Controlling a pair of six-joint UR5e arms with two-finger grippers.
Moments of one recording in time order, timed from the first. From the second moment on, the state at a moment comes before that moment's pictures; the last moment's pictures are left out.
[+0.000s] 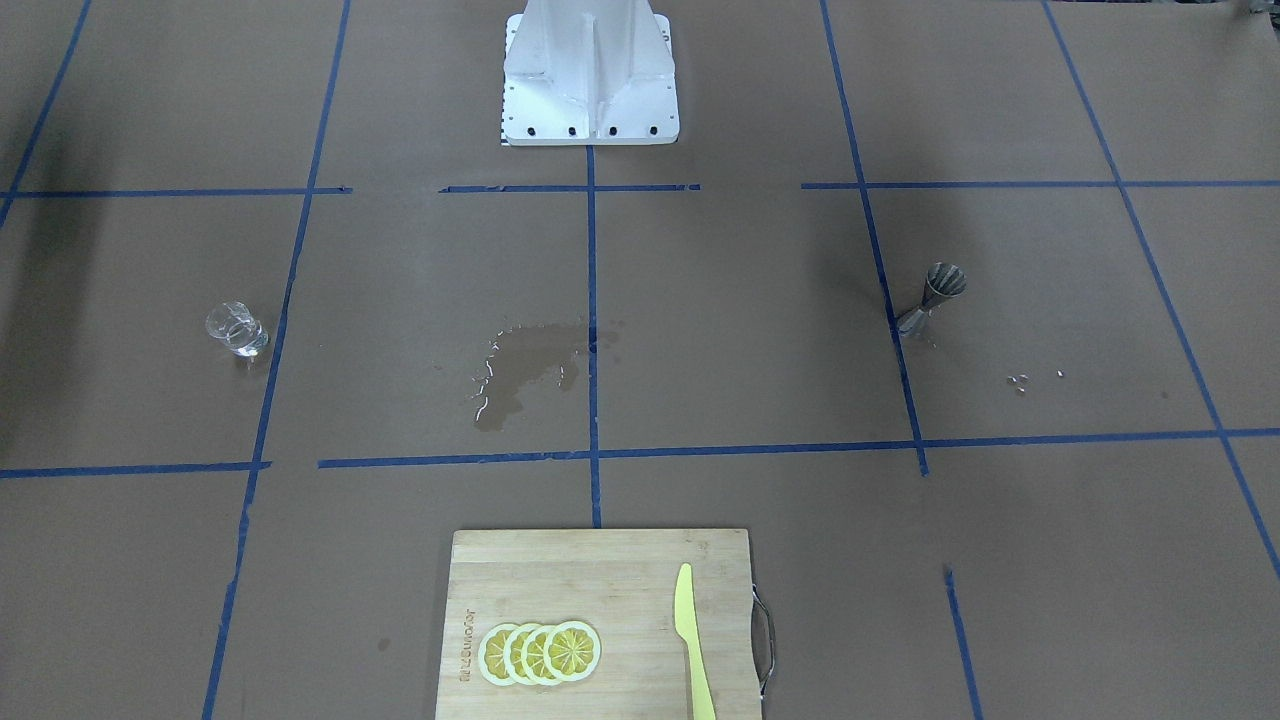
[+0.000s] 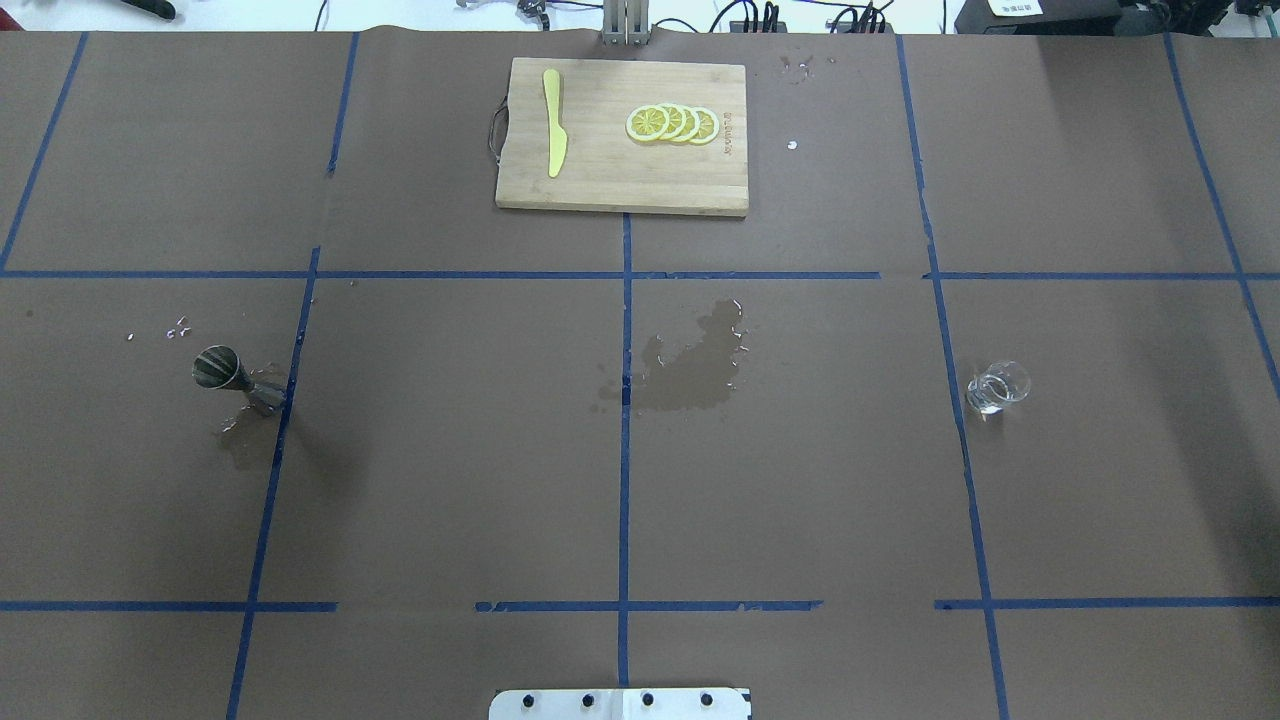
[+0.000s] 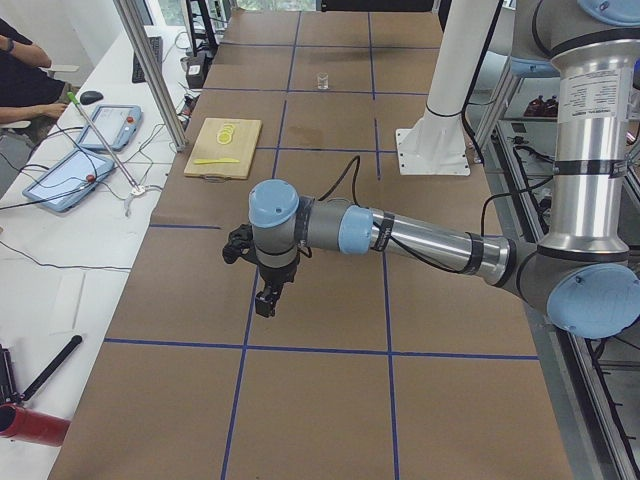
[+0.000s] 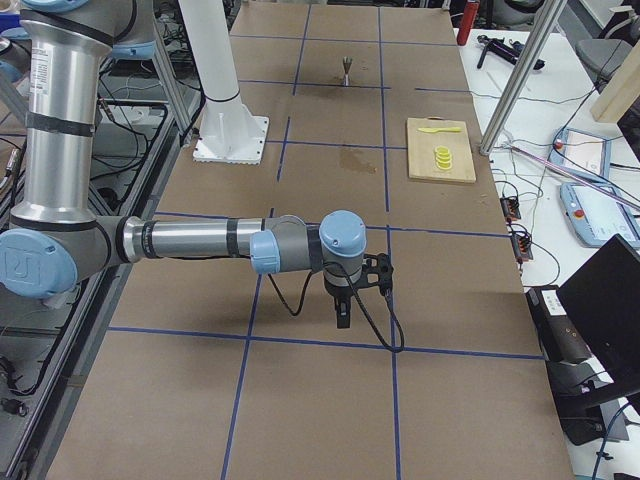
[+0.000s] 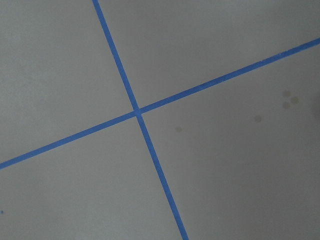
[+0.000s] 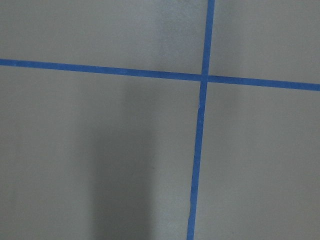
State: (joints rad) left arm -1.55 -1.53 -1.85 -1.46 -2.33 0.27; right arm 1.50 -1.73 1.79 -1.49 2.37 0.06
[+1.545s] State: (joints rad) left arm -1.24 -1.54 -1.87 -2.22 -2.34 -0.58; right arm 1.50 -1.73 1.78 -1.46 2.37 0.07
